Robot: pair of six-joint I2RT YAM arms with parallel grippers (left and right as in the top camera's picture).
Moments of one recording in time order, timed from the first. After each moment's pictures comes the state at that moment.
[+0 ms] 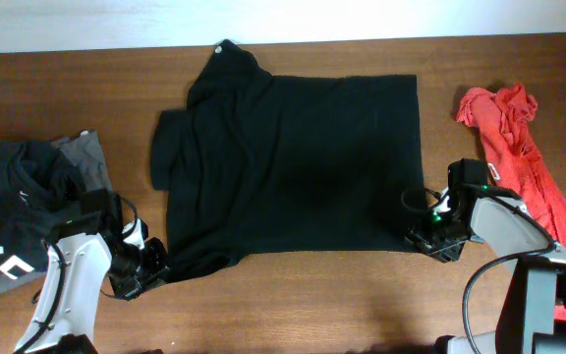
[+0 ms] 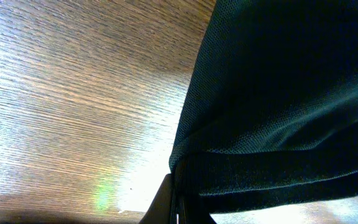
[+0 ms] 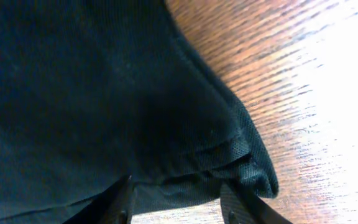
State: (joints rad) left arm 0.23 1.39 0.79 -1.08 0.22 -0.23; right arm -0.16 1.60 0.79 -0.75 -0.25 0.41
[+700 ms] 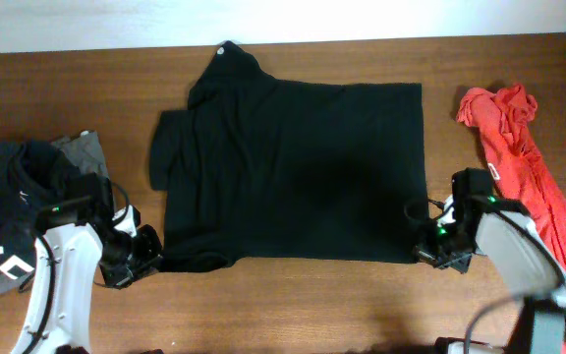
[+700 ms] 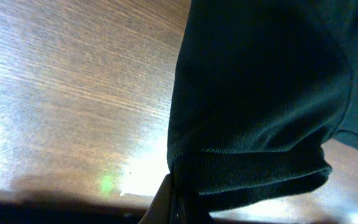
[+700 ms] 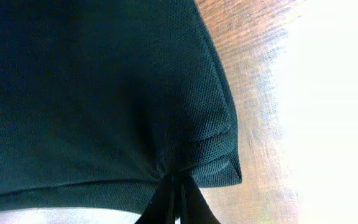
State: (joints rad) left arm 0.23 1.38 0.93 -1.20 0.22 -0.22; right arm -0.16 1.44 0.75 -0.89 -0.20 0.34
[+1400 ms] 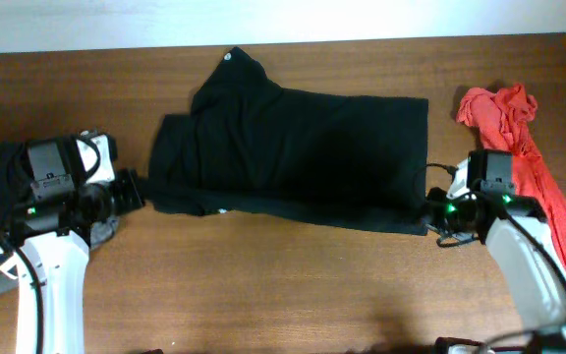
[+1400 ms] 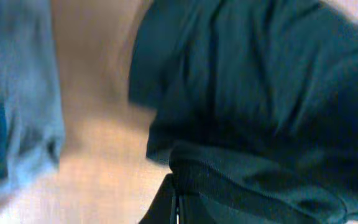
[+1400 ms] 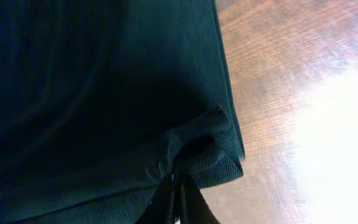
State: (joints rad) left arm 0.23 1.29 1.10 -0.82 0.27 -0.08; right arm -0.16 1.36 0.83 -0.72 -0.25 0.34
